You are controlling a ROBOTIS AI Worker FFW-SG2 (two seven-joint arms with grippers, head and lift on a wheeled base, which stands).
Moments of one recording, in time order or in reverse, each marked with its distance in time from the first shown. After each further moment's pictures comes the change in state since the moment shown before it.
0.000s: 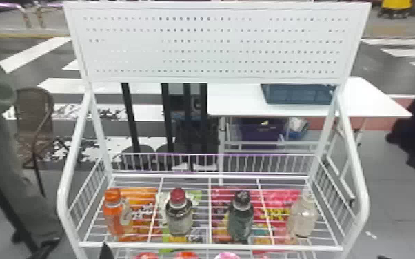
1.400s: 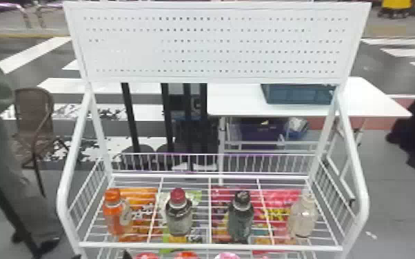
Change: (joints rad) left arm -0.279 -0.008 -0.092 0.551 -0.014 -0.318 0.049; right arm -0.006 0.001 -0.003 0.022 0.005 0.013 0.002
